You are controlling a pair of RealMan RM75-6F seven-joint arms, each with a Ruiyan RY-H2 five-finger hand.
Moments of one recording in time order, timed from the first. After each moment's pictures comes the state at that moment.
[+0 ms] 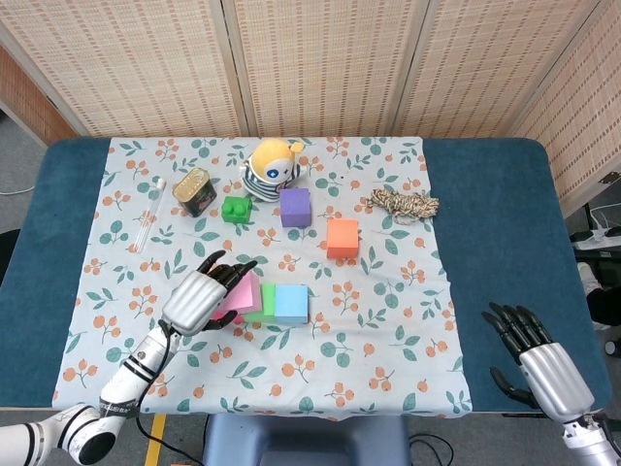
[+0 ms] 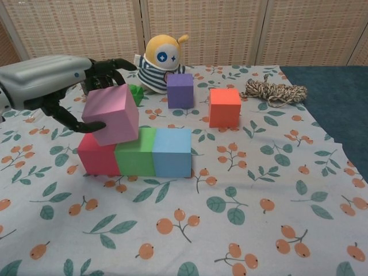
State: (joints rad) left arm -0.67 -1.38 -0.09 -1.68 1.42 1.13 0.32; right arm 0.08 -1.03 -0.11 -1.66 -1.79 1.53 0.11
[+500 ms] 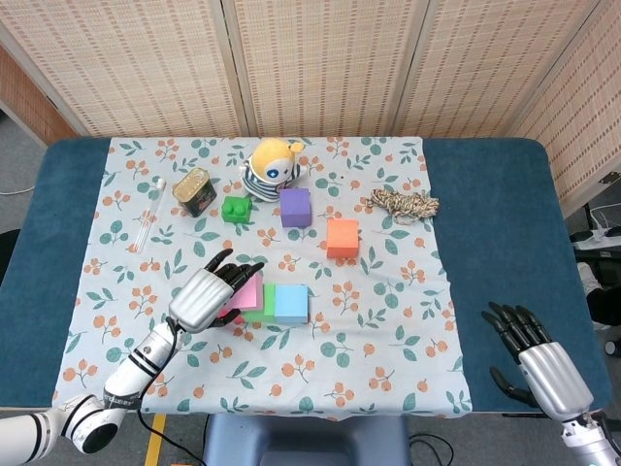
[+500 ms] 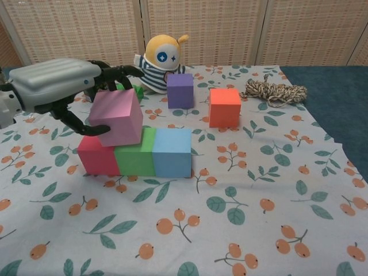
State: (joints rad) left arm -0.69 -1.40 -0.08 -1.59 1.49 1.10 0.28; right arm 0.08 -1.03 -0.11 -1.66 -1.78 1.52 0.11
